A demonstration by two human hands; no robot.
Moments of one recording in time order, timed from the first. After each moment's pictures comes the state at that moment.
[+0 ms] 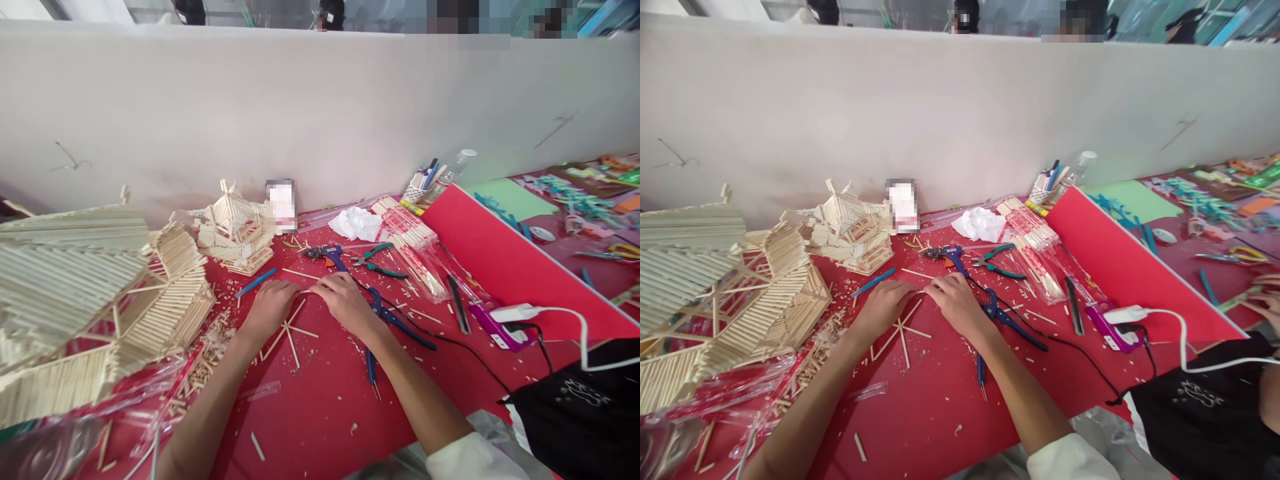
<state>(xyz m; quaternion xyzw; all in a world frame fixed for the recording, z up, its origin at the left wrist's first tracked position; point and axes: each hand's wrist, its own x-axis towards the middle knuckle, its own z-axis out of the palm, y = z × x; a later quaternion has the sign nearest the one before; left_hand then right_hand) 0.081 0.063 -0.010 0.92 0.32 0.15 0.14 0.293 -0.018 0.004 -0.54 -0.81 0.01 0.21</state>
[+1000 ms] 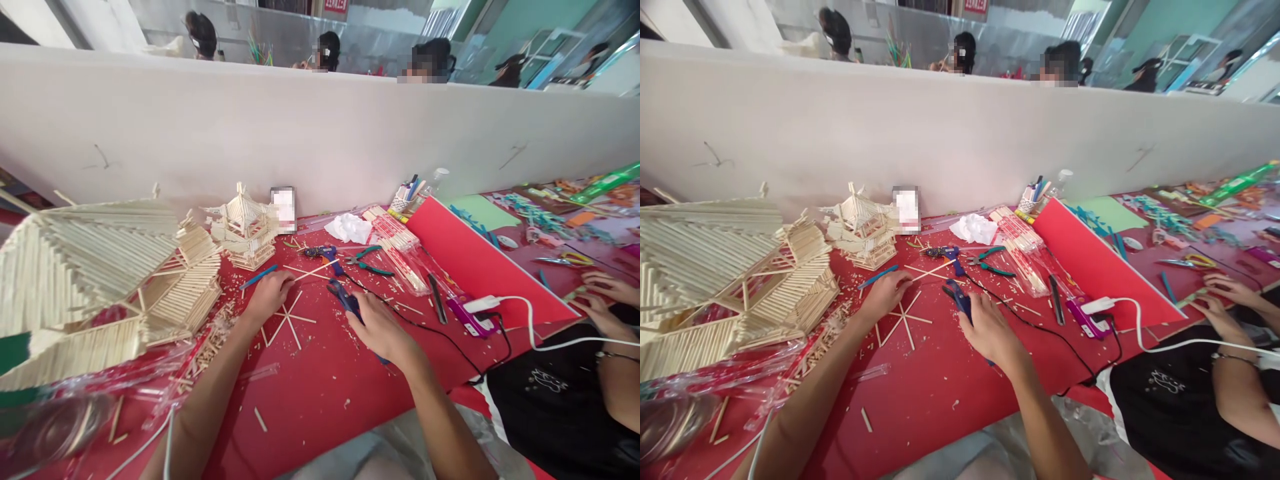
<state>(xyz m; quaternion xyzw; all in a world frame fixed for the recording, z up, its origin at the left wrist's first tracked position) 0.075 0.078 -0.024 0.88 0.35 0.22 0.22 0.303 -0.101 0.041 -0.76 -0.62 0.17 0.04</state>
